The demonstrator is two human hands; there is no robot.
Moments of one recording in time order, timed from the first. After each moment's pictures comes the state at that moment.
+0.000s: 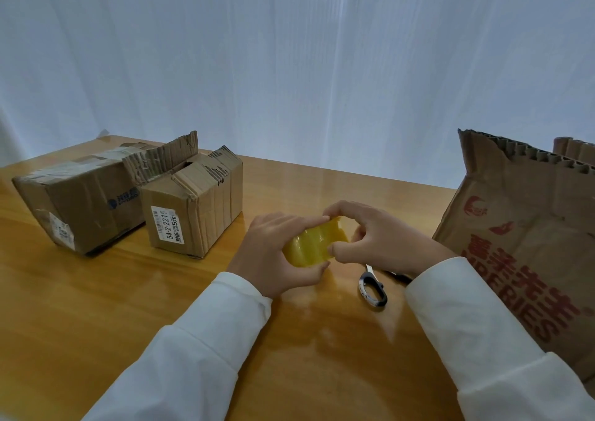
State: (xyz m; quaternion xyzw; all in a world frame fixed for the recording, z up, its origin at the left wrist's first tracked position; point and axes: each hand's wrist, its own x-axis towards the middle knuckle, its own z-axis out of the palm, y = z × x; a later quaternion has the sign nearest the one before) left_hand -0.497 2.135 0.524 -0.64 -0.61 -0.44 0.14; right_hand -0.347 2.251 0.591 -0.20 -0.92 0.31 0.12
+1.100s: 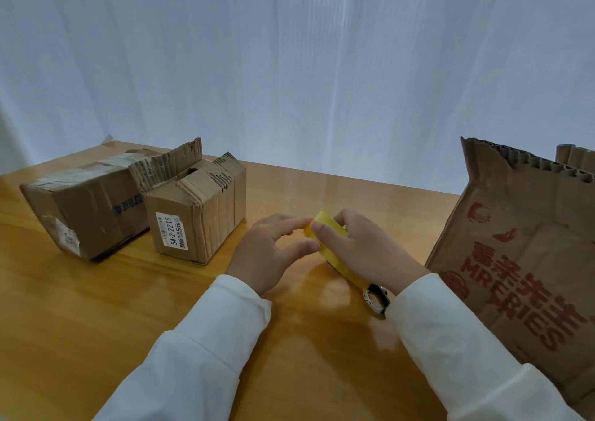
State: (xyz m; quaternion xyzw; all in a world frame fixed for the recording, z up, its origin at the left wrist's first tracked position) left_hand -0.501 2.132 0.538 -0.54 -0.70 -0.47 -0.03; right_hand -0.367 2.228 0.582 -0.30 -0.88 0.33 0.16
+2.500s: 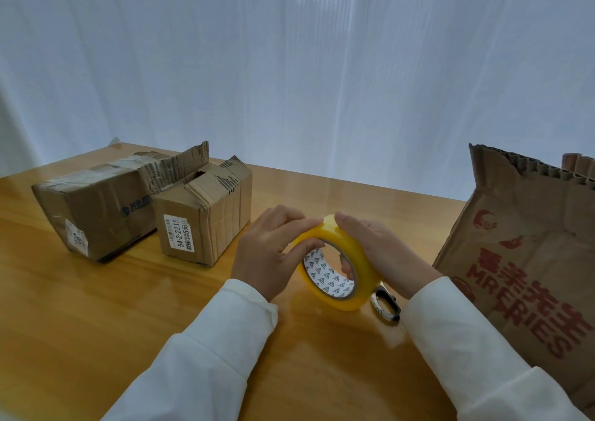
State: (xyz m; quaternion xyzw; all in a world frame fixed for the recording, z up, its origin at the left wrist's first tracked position) left_hand -0.509 2.142 0.526 -0.58 -0.58 -0.49 0.28; right_hand -0.364 2.237 0.583 -0.25 -0.78 0.56 0.16
